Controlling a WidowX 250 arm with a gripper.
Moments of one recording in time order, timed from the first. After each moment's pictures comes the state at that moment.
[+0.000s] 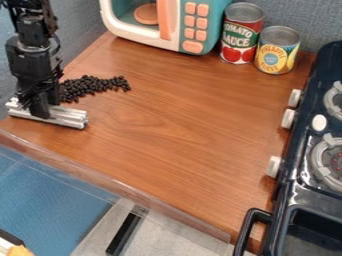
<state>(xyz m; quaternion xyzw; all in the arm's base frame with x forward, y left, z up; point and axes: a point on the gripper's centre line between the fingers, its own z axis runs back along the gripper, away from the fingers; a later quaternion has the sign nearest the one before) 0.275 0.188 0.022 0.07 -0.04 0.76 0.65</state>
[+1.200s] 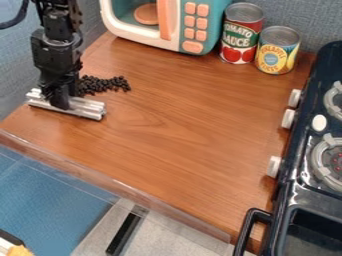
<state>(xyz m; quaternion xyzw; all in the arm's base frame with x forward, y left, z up) 0.306 0.157 0.018 0.06 -0.05 0.74 0.67</state>
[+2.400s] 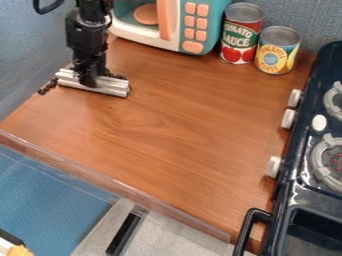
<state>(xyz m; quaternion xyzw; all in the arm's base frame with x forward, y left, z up) 0.371 0.148 0.017 0.06 -0.07 0.74 0.66</state>
